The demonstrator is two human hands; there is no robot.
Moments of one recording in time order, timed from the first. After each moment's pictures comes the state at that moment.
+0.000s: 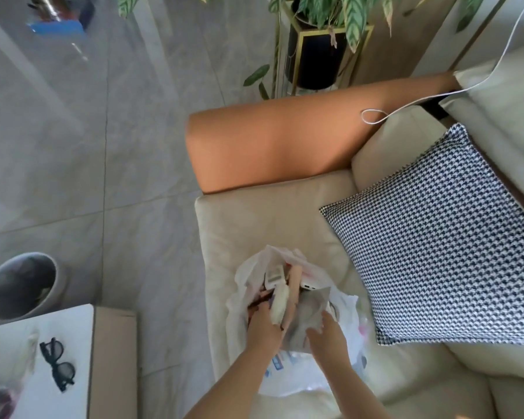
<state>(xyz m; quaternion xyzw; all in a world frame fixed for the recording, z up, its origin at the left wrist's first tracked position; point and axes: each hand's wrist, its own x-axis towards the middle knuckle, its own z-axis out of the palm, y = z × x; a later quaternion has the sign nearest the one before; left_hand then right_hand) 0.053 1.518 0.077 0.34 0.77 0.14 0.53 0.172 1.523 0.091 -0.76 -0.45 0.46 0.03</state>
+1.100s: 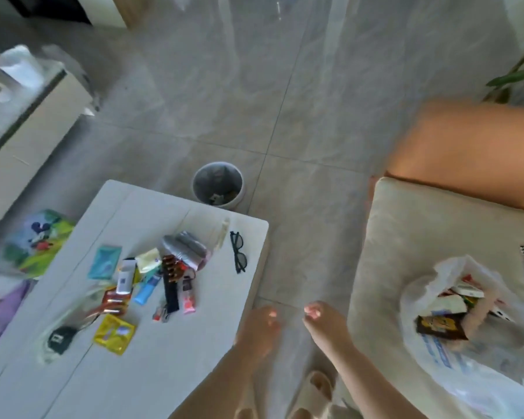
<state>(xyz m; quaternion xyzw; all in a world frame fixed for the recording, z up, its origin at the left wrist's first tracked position) -0.235 1.232 0.092 0.22 0.85 0.13 0.47 -0.126 1.338 0.094 -0.54 -0.71 0.43 -0.16</state>
